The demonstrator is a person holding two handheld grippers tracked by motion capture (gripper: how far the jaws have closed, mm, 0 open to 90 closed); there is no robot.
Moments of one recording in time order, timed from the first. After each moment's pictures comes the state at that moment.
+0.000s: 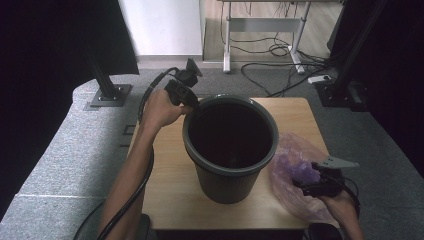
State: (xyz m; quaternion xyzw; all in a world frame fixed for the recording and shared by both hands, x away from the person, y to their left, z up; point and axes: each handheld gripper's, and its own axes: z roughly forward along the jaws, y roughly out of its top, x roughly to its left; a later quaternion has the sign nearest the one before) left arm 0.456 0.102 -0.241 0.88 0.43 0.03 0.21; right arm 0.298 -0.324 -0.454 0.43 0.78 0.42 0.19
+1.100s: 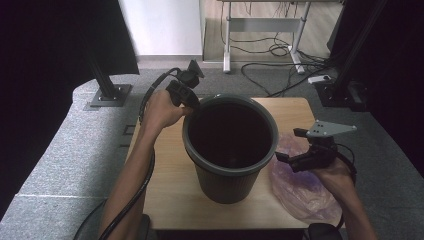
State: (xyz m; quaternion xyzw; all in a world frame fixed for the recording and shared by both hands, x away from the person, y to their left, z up) left arm 0.452 0.096 -0.240 0.88 0.43 0.05 0.18; right arm 0.315 -0.262 -0.329 0.30 0.80 0.48 0.20
